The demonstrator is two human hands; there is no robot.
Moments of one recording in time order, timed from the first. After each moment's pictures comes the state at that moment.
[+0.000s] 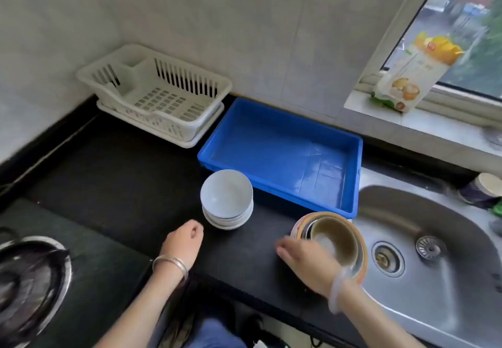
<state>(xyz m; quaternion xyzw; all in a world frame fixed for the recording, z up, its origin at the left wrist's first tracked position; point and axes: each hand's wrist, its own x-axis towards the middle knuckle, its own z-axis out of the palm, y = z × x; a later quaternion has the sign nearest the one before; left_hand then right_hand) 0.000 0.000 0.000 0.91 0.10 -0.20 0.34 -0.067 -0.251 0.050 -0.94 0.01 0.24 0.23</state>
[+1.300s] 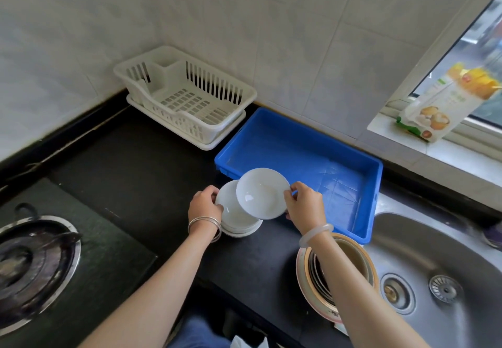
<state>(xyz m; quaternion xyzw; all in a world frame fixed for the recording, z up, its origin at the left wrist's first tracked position) 0.059 -0.042 0.016 0.89 0.19 -0.08 0.40 0.046 -0.232 0.054 -0.92 0.16 0.03 0.36</state>
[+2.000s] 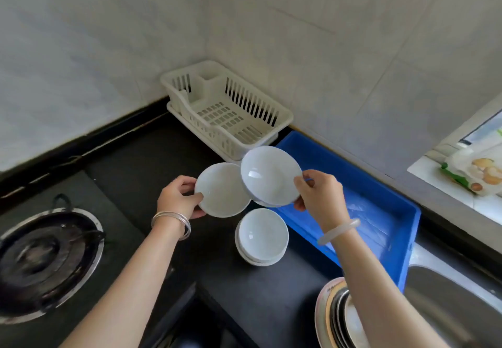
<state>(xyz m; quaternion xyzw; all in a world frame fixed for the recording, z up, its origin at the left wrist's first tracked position) 0.079 0.053 0.060 0.70 0.29 0.02 0.65 0.100 -0.188 0.125 -0.89 0.06 0.01 0.45</state>
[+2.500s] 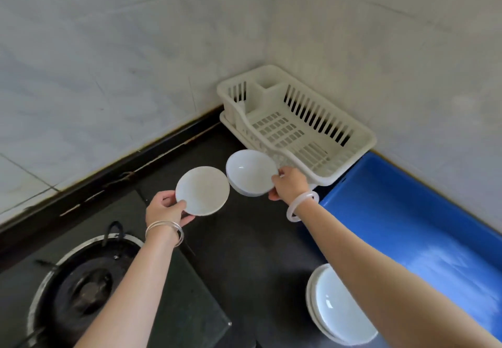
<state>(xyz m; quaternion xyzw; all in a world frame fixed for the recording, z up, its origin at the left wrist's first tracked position) 0.148 0.219 -0.001 0.58 0.48 0.12 0.65 0.260 0.005 0.025 -0.85 0.06 0.21 0.47</state>
